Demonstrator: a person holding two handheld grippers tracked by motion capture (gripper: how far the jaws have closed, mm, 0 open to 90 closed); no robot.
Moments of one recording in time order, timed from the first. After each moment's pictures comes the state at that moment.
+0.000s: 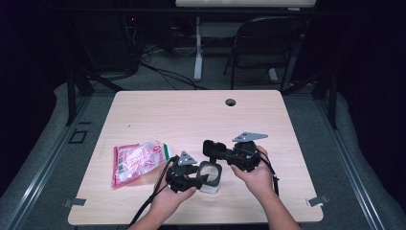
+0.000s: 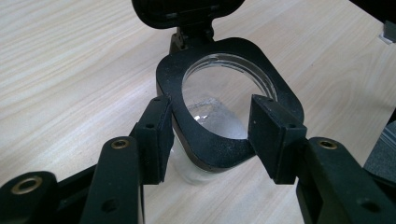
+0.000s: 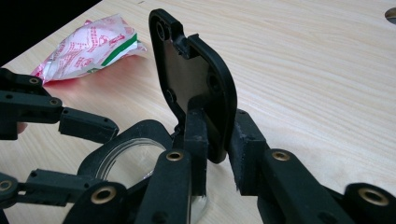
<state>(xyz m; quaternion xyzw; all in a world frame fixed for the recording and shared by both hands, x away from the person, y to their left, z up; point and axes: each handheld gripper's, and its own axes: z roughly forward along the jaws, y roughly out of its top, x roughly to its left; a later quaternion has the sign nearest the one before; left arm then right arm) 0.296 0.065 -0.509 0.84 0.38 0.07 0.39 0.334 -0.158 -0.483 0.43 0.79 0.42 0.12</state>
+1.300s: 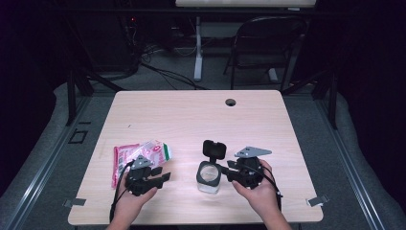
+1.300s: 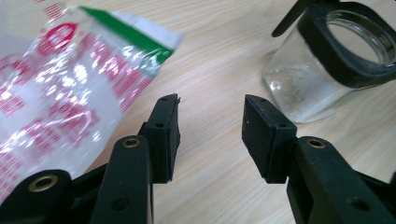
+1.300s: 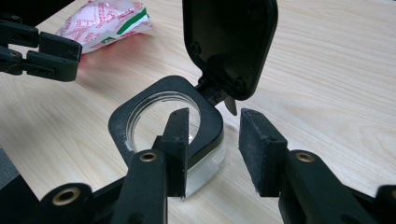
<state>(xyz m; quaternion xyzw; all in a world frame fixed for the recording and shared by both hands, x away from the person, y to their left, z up) 0.291 0.180 -0.529 0.79 0.45 0.10 0.40 0.289 -0.160 -0.485 0.44 0.79 0.40 0.13</state>
